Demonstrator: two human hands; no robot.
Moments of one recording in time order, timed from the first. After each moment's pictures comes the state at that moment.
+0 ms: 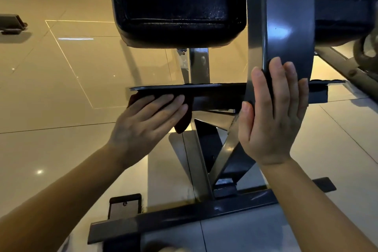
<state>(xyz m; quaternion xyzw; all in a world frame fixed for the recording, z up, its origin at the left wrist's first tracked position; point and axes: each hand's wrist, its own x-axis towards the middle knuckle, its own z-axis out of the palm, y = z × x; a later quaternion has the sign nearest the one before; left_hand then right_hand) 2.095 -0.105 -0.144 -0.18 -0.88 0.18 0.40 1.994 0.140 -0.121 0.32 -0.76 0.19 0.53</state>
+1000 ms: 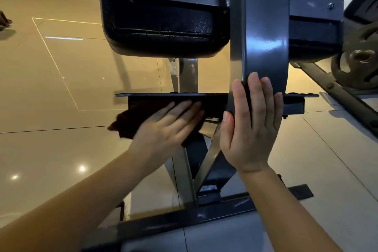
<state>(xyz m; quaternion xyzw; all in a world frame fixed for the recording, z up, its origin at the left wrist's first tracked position) 2.068 -0.043 -0.138 -0.16 -0.92 0.13 0.34 1.995 0.142 -0.119 0.32 -0.77 0.18 0.52</state>
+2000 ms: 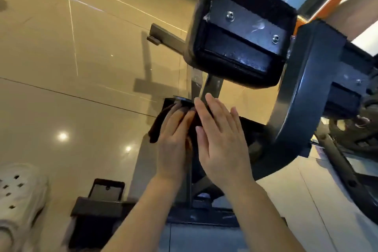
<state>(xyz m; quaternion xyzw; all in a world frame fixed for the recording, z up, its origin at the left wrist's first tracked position) 2.101 -0.022 -0.154 0.18 -0.78 -0.36 0.49 2.065 0.065 -0.074 0.46 -0.86 0.07 0.22</state>
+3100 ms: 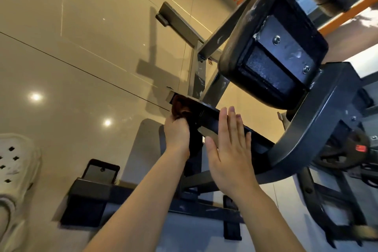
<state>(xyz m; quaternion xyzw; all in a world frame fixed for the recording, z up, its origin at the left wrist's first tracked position) 2.102 -0.063 -0.109 0.37 -0.24 -0.87 0.21 2.087 0.042 -0.057 0.35 -0.93 -0.05 0.00</state>
